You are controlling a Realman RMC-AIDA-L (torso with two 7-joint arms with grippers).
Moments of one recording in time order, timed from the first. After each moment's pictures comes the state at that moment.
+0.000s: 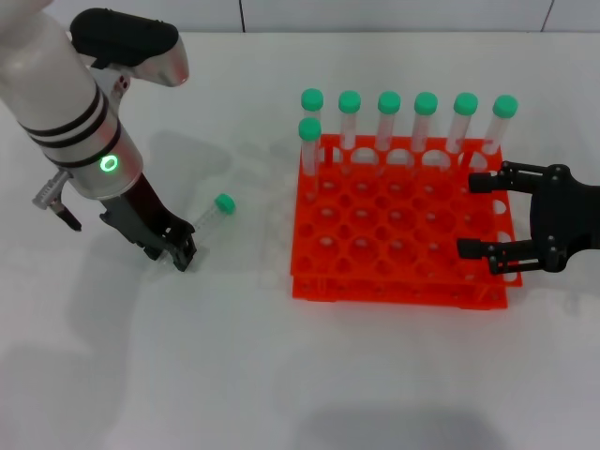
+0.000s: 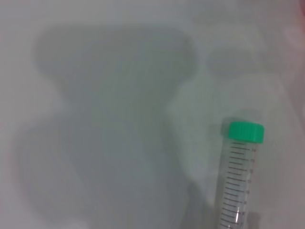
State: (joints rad) left arm -0.92 -2.08 1.22 0.76 2.83 1.47 -2.80; right arm 0.48 1.93 -1.03 -0.61 -1.67 -1.57 1.15
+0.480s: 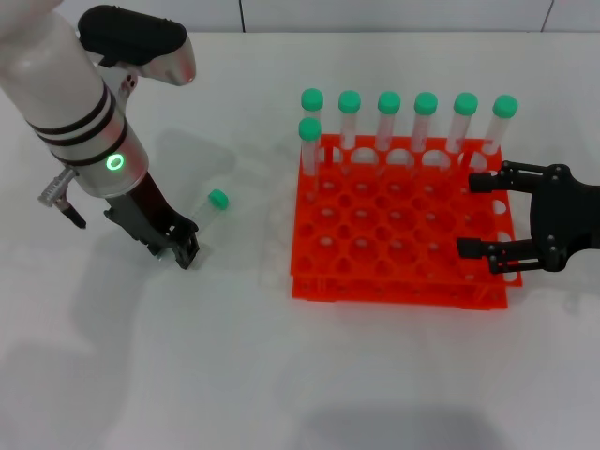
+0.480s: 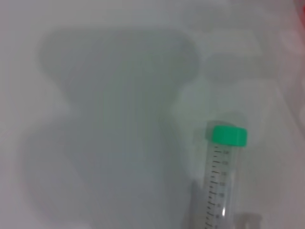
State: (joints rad) left arm -0.93 -2.08 1.25 0.75 2.83 1.46 -2.80; right arm 0.48 1.93 -1.03 -0.61 -1.67 -1.56 1.15
